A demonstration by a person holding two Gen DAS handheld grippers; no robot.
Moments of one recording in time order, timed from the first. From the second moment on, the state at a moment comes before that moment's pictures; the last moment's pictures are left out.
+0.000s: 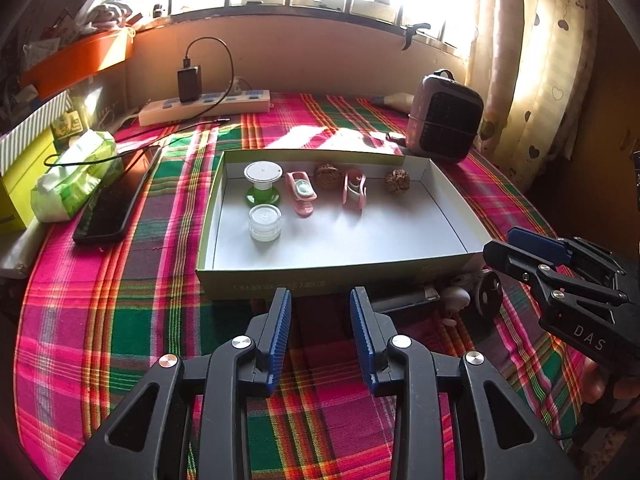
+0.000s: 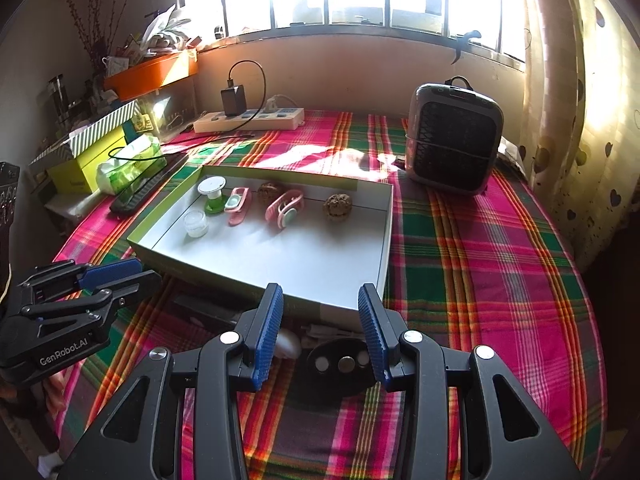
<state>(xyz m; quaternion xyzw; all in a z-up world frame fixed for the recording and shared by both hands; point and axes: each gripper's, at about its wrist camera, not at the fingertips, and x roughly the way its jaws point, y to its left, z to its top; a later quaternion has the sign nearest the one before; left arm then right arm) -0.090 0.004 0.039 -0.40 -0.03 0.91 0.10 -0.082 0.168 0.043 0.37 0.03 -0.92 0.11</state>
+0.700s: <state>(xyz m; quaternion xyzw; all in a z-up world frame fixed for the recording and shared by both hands) -0.097 0.028 0.029 -0.41 -0.01 0.90 0.13 -0.056 0.215 0.023 0.39 0.00 -0.92 0.05</state>
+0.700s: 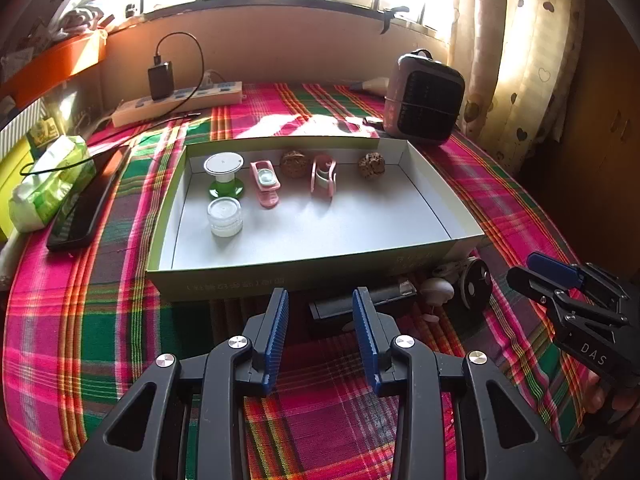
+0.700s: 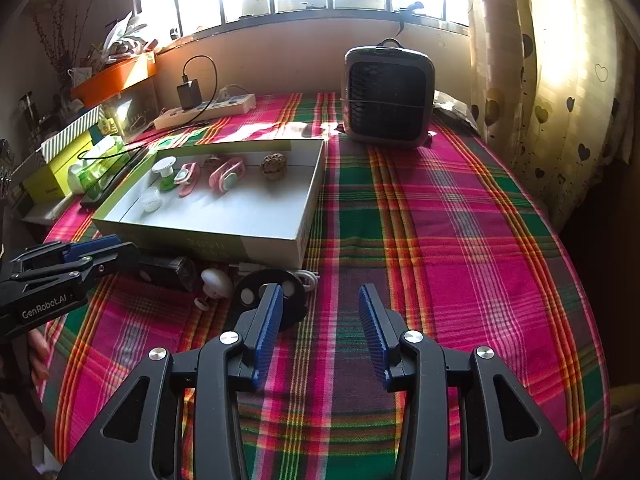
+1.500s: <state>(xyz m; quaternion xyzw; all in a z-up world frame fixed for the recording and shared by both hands) -0.101 0.040 0.028 -0.41 0.02 0.90 0.16 -0.062 0.205 0.011 0.41 -0.02 -0.91 0.08</state>
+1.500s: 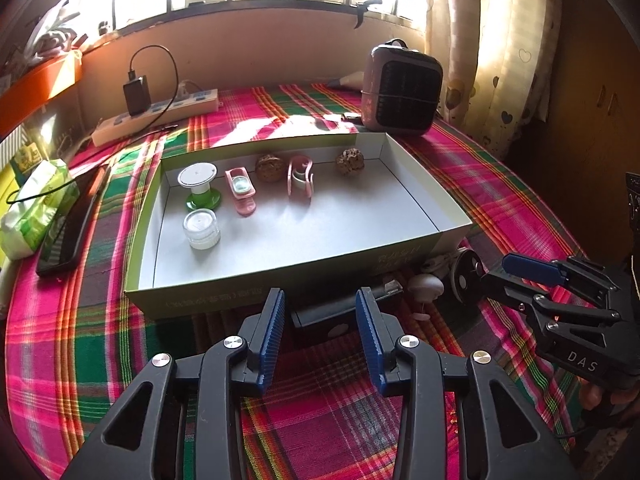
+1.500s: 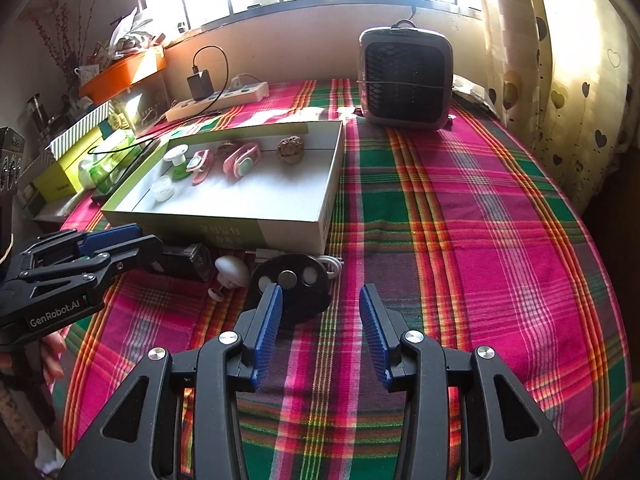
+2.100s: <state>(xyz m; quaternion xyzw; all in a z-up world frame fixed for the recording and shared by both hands) -0.088 0.042 0.027 -0.41 0.03 0.89 0.19 -0.065 0.200 0.007 0.41 -0.02 -0.91 0.09</state>
